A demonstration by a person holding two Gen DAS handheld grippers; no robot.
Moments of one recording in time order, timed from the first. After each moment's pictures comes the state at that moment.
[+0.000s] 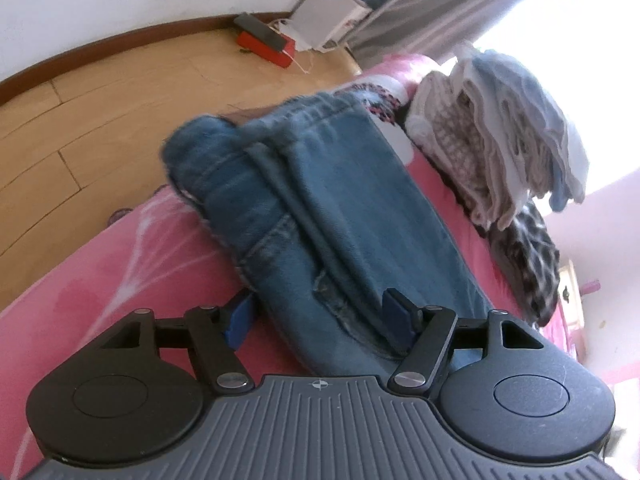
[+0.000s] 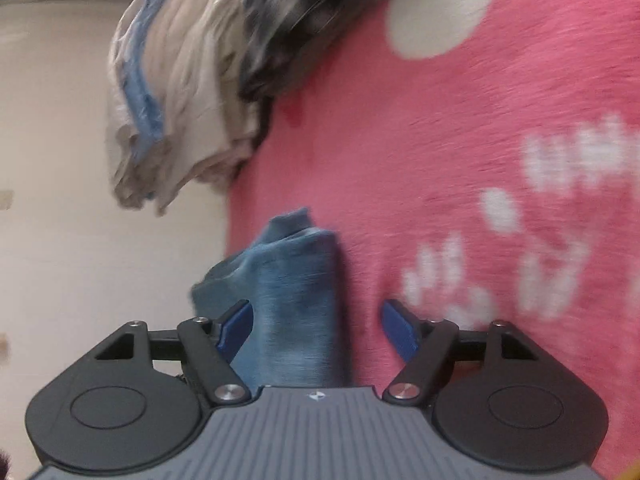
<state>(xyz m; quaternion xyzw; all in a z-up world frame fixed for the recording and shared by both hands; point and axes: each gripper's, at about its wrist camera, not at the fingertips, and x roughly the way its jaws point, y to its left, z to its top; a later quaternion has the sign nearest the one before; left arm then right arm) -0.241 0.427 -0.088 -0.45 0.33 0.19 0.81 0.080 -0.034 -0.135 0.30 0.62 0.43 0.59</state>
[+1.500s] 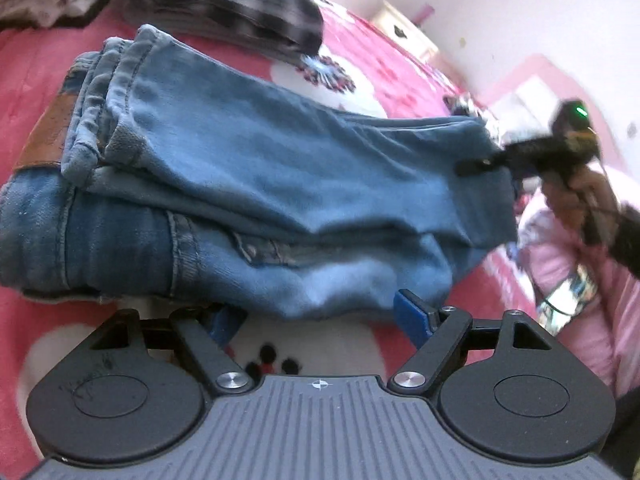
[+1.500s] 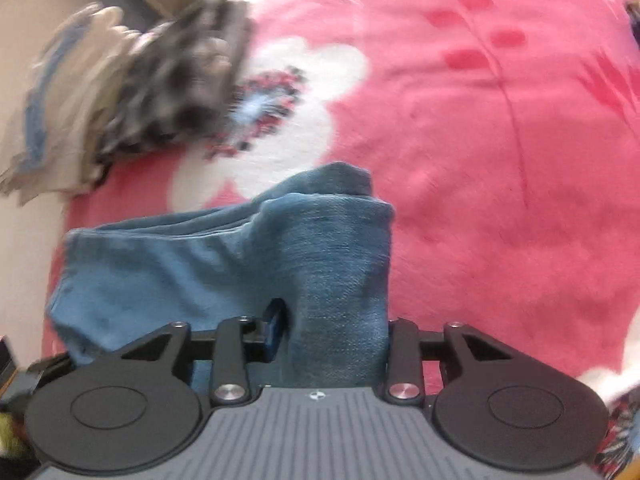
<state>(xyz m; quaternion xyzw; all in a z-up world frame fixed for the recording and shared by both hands) -0.081 0.159 -0.084 -0.21 0.46 -0.19 0.84 0.164 -0.221 -0.047 0.05 0.61 0.26 0.75</state>
